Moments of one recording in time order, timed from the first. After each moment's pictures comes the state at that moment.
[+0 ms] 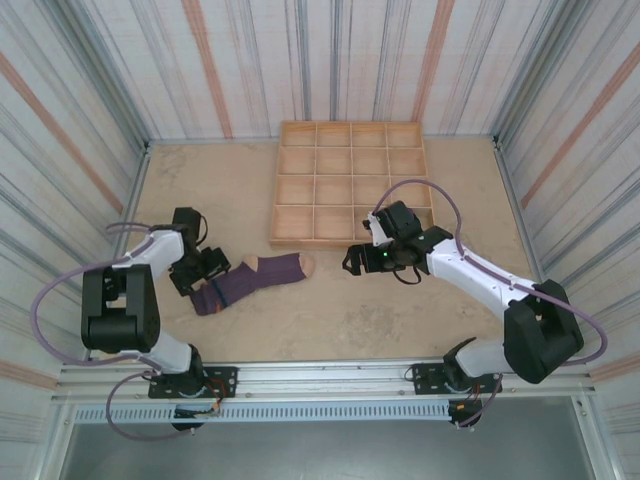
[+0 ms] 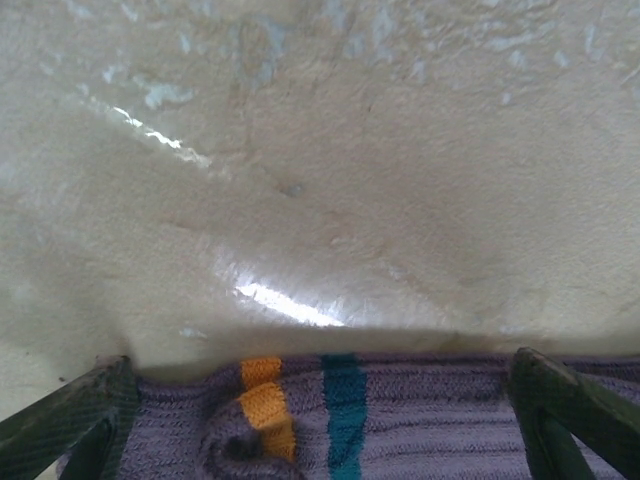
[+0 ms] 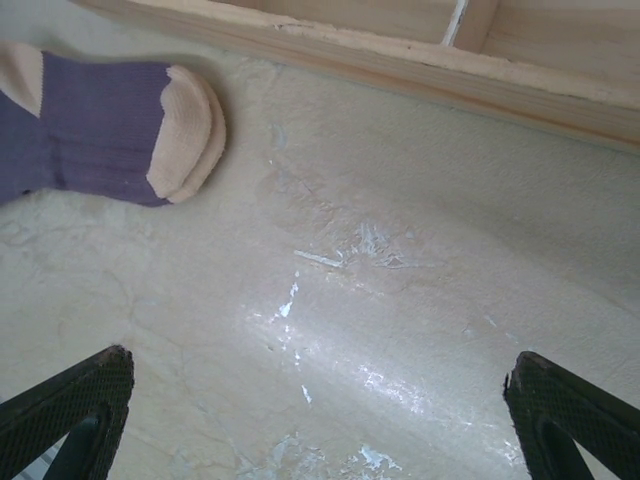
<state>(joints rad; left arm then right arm) 0.01 1.51 0.82 -0.77 0.06 -0.57 0.57 1.36 0.89 -0.56 -0.25 0.39</state>
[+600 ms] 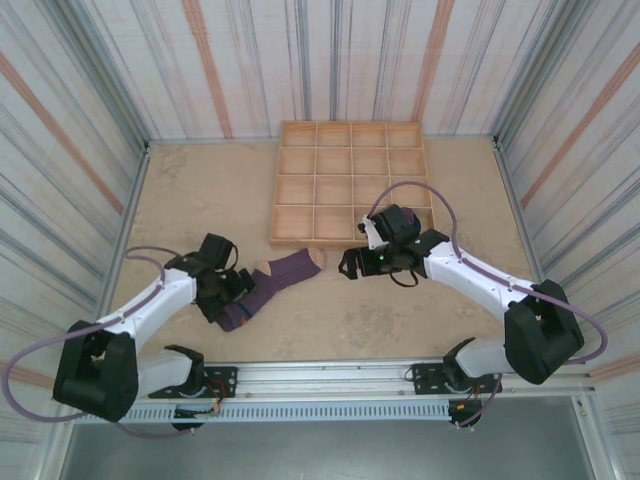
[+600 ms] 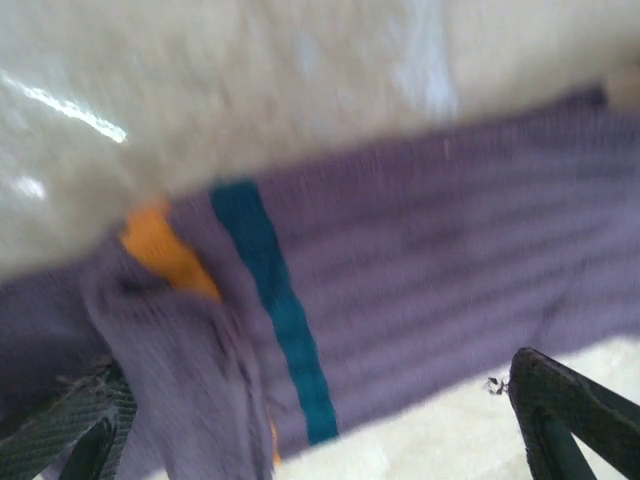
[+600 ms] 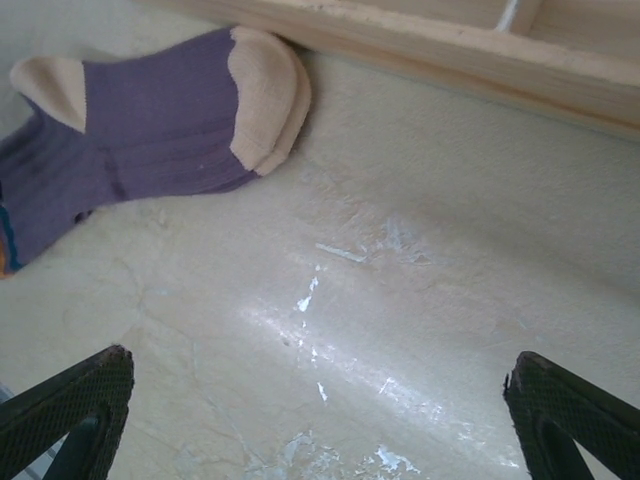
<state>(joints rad) -0.37 1.16 0.60 -0.77 0.16 -0.93 0.62 1.36 0.87 -0.53 -0.24 0.39</state>
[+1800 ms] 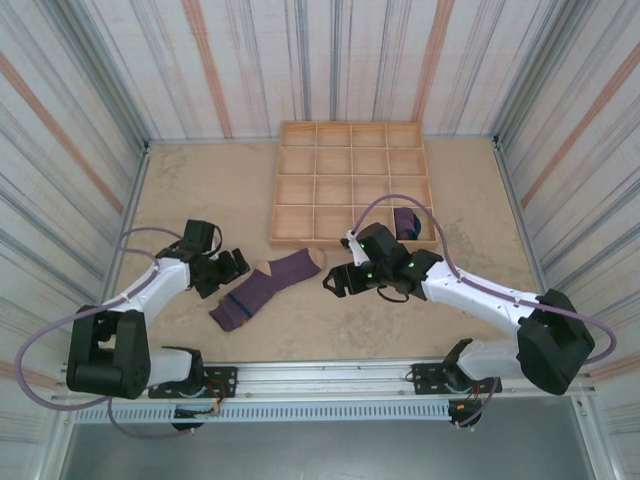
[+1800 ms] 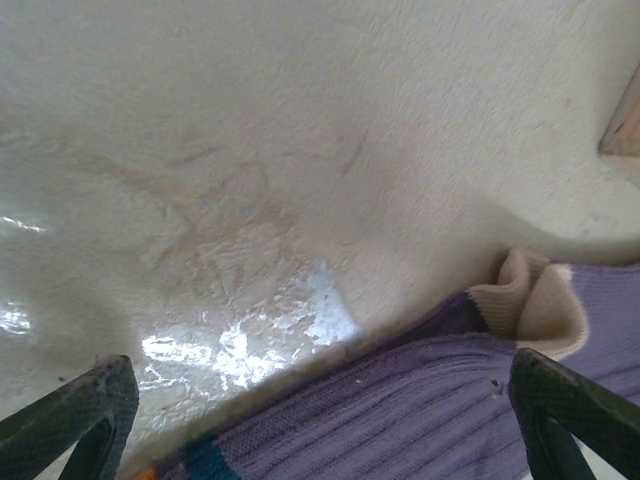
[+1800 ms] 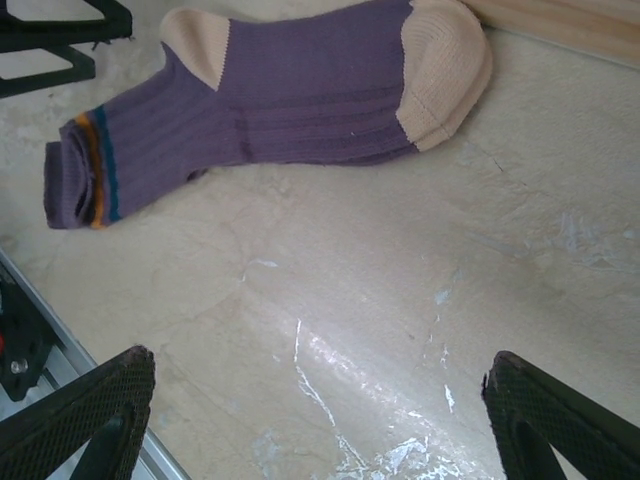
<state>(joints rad) -0.15 1.28 0.63 -0.54 0.19 -0.61 0.79 1.28 0.78 -0.38 -0.24 0.46</state>
